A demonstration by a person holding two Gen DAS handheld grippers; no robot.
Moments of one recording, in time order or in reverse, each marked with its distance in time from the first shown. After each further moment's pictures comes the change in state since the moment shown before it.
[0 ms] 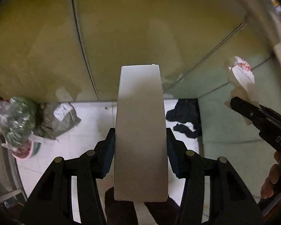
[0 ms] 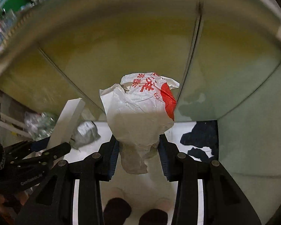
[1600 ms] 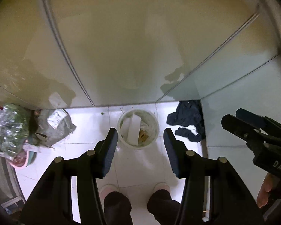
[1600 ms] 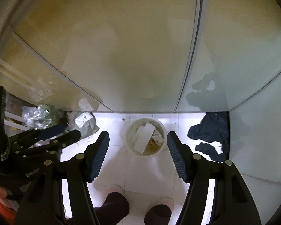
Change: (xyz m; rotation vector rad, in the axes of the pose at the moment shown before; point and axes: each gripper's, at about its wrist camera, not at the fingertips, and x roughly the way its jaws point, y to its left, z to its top) left arm 0.007 -0.021 0.030 0.028 -0.035 0.003; right arm 0.039 -0.018 0.002 0.007 0.066 0.061
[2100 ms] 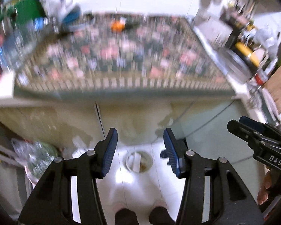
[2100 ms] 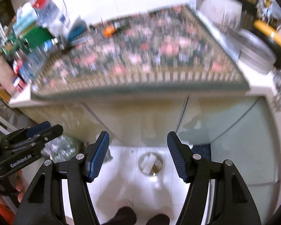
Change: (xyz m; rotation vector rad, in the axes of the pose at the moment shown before) left arm -0.298 -0.016 0.058 0.068 -0.326 0.004; right arm -0.244 0.074 0.049 -0.021 -0.273 -0.042
